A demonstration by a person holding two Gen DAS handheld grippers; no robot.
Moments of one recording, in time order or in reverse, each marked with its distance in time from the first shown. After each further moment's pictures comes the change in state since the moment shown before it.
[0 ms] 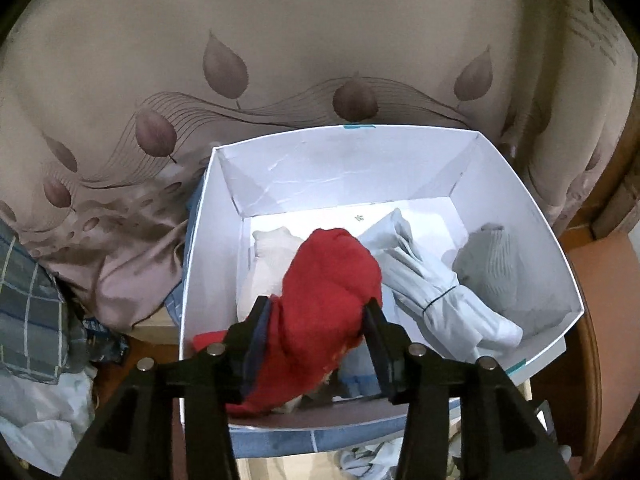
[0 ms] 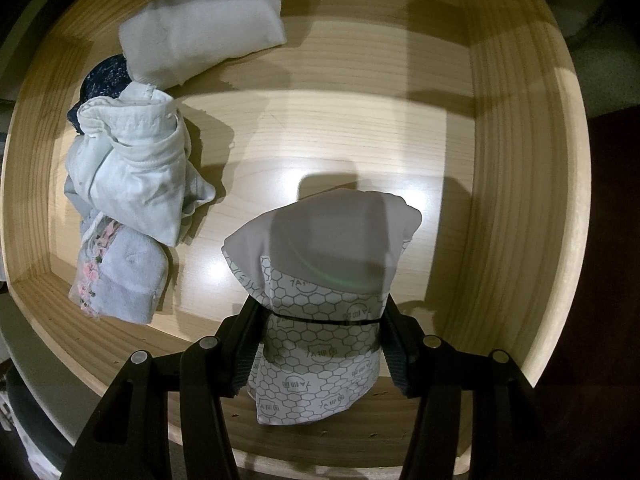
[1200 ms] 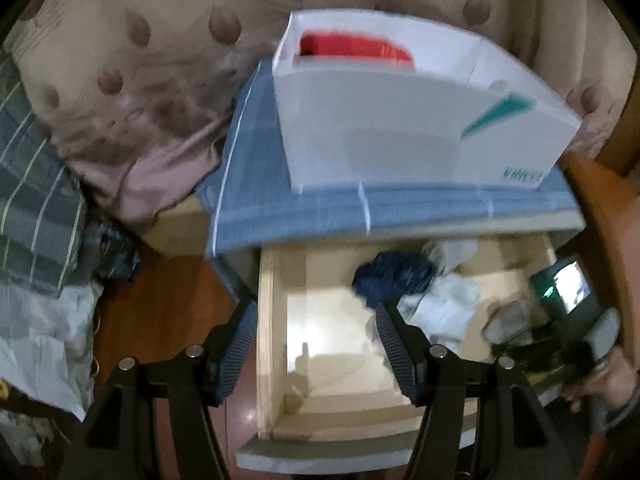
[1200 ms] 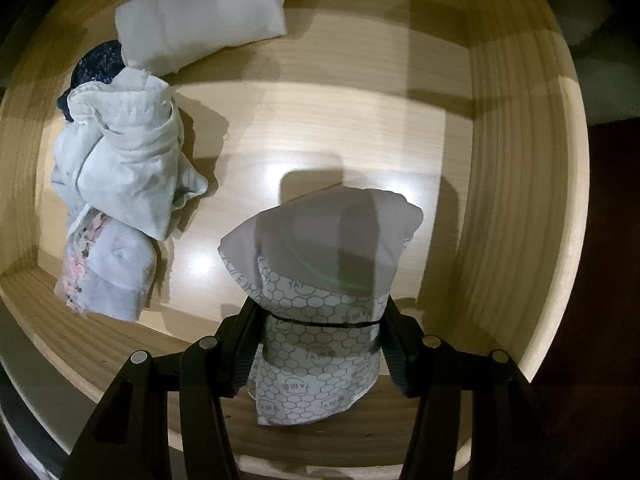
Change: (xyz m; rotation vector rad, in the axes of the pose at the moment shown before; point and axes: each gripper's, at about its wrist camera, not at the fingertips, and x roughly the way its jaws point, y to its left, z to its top) left arm -0.032 0.026 -0.191 -0.091 0.101 0.062; right arm 0.002 -0.002 0.000 -0.024 0.021 -0.067
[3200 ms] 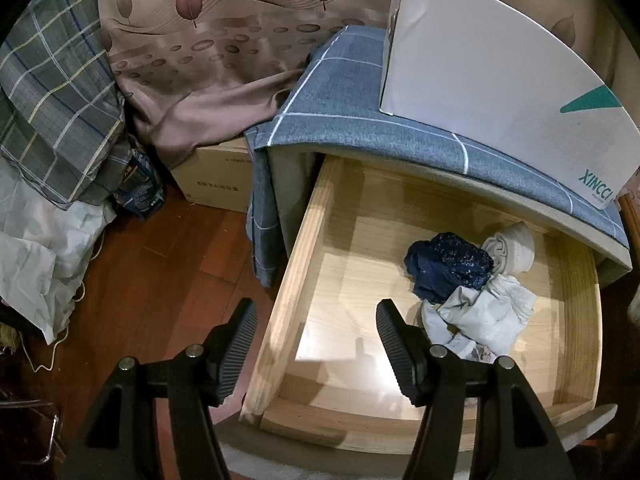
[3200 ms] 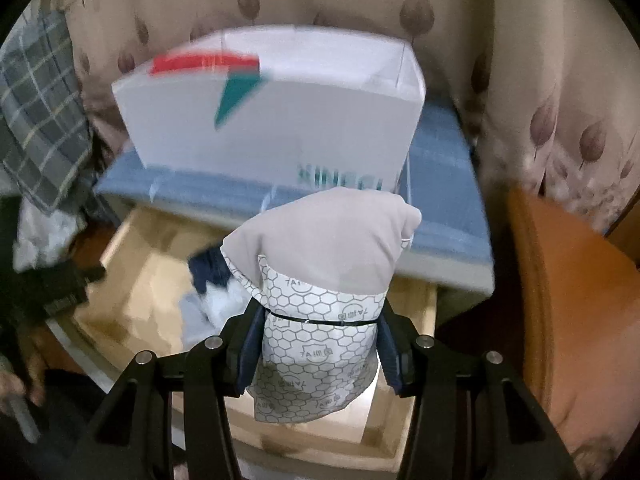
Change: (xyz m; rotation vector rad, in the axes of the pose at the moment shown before) left arm 0.045 0.028 -0.051 -0.272 -0.013 0.084; right arm -0.203 0.043 -0.061 -0.133 -0.758 -0.050
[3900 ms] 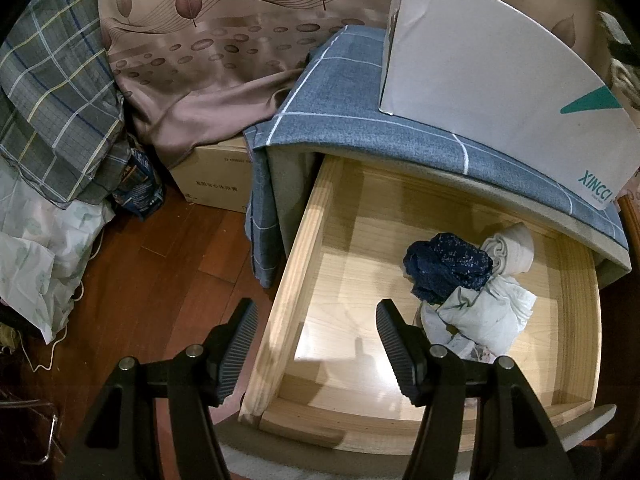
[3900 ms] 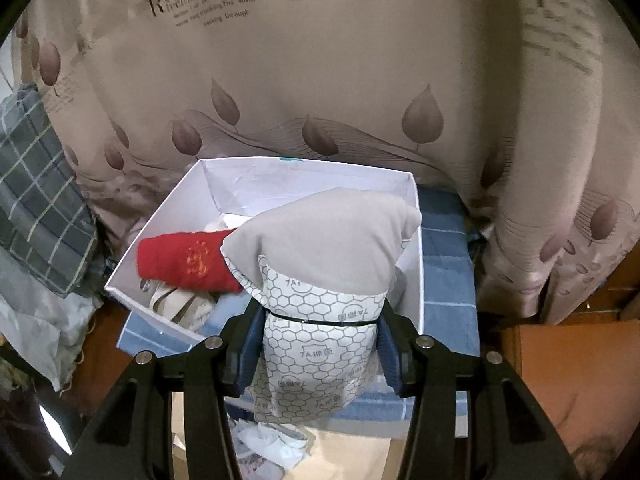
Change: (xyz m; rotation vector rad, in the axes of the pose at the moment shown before) left arm 0.001 -0.001 0.001 0.000 0.004 -0.003; right arm 0.000 -0.010 0.161 0.089 -0.090 0.044
